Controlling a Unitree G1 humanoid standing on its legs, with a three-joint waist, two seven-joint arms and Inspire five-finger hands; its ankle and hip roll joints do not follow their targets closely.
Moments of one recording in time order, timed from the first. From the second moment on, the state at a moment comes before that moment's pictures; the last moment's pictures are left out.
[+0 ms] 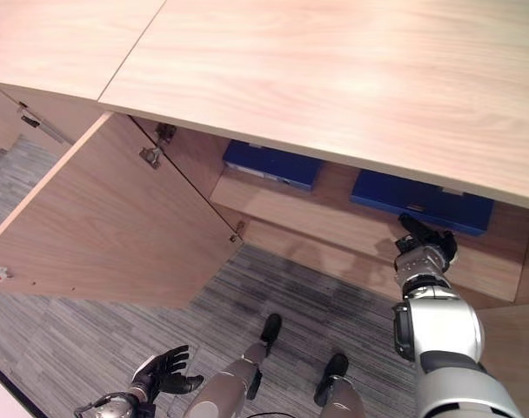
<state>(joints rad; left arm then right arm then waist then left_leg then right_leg) 0.04 0.35 -0.38 0.89 -0.39 -0.14 -0.05 -0.87 -0.53 -0.08 1.41 1.03 -0.13 -0.32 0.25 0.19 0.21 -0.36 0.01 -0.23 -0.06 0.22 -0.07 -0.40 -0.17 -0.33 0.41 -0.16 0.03</state>
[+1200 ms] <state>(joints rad) 0.12 0.26 -0.07 1.14 -0.29 -0.15 -0.05 -0.02 -0.40 0.35 0.75 0.39 -0.13 -0.01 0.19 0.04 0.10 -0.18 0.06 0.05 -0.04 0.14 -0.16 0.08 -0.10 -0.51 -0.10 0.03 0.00</state>
